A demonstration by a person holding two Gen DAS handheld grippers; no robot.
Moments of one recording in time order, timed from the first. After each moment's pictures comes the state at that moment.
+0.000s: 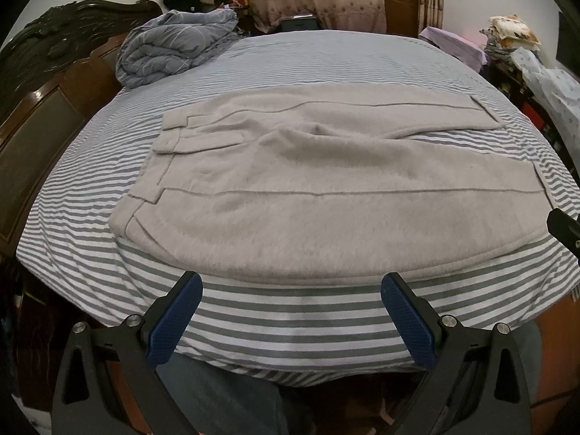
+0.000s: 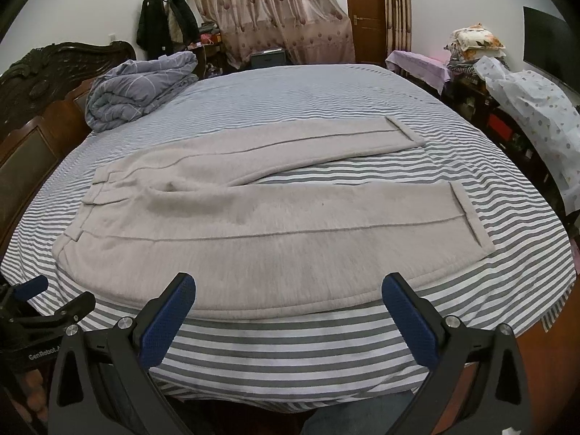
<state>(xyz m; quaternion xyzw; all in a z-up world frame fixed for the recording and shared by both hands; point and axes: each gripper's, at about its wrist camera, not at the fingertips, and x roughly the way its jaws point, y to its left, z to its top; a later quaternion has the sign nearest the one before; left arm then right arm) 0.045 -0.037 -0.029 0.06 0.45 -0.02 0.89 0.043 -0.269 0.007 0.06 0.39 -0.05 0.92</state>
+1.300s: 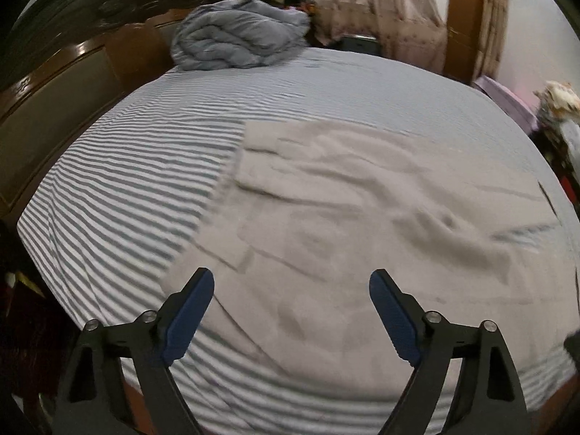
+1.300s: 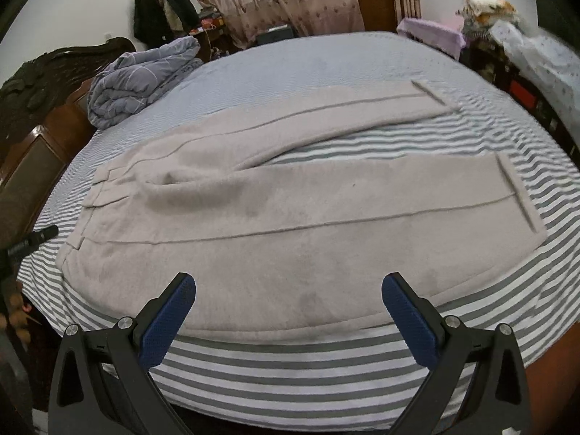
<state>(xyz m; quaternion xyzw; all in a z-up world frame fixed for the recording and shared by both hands) 0.162 0.114 -0.020 -0.04 0.42 0.06 0.90 0.101 -0.272 -0.043 0.12 0.44 -0.01 0.89</state>
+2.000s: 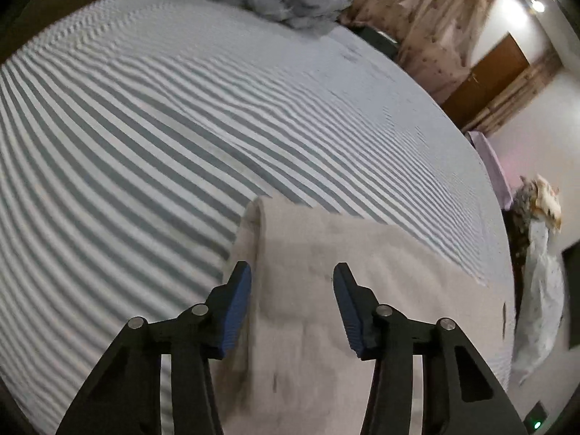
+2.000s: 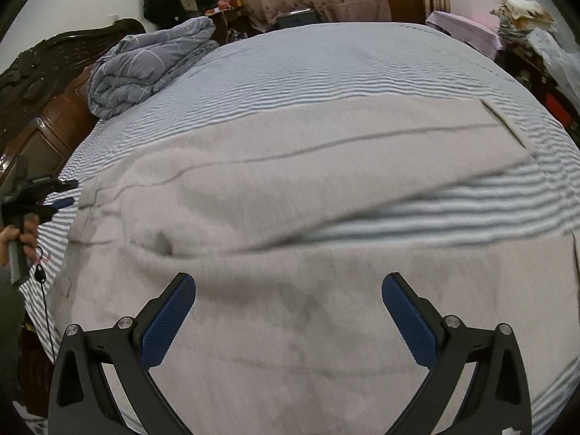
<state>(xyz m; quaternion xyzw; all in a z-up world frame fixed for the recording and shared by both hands) 0.411 0.265 -0.073 -0.26 0.49 -0.01 0.83 0.257 -0.243 -0.056 0.10 0.47 0.03 0.88</state>
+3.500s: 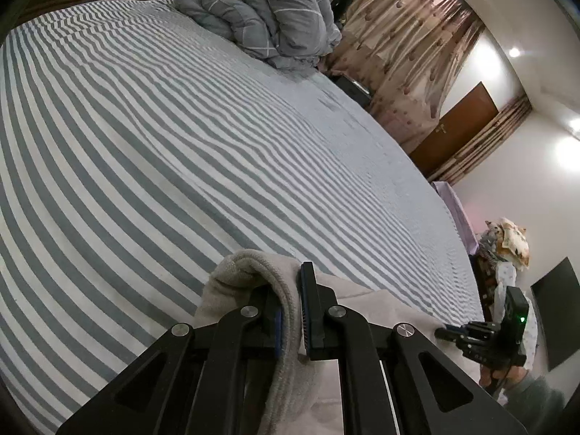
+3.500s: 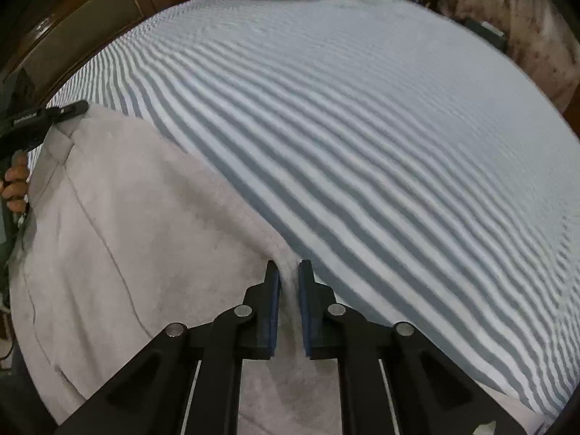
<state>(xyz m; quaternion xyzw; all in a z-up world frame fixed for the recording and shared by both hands) 0.424 0.275 -0.100 -0.32 0.37 -0.05 0.87 0.543 -0.156 -0.084 -0.16 0.52 0.28 0.79</state>
